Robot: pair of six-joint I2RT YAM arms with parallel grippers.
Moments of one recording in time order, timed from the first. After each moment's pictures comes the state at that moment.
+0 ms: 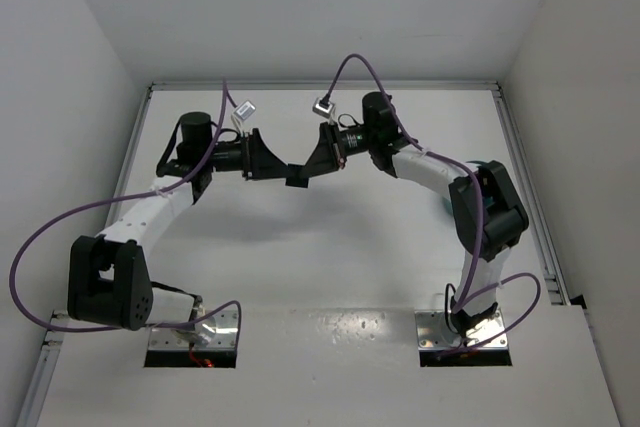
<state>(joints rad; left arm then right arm) -0.15 1.34 0.90 0.07 1.15 -0.63 0.49 1.87 1.22 0.44 -1.31 0.93</state>
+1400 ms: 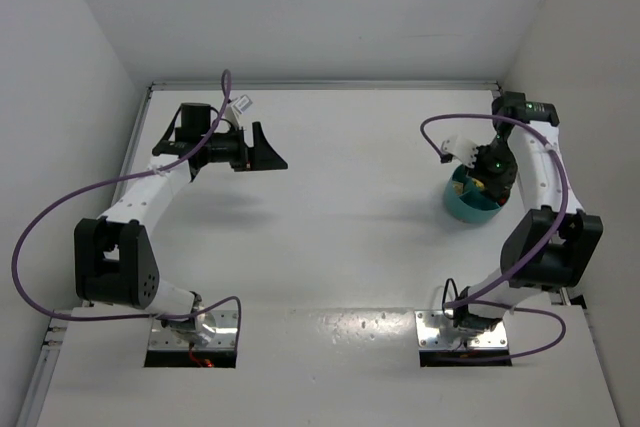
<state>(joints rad) -0.10 1.45 1.08 -0.34 0.90 -0.28 -0.17 1.58 1.43 -1.36 0.00 -1.33</state>
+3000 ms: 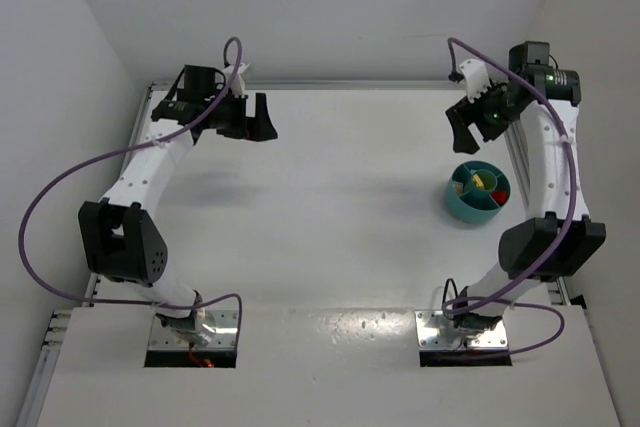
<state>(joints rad) -0.13 1.57 1.45 -0.61 0.52 -0.07 -0.14 1.64 1.84 -1.32 -0.35 -0.80</state>
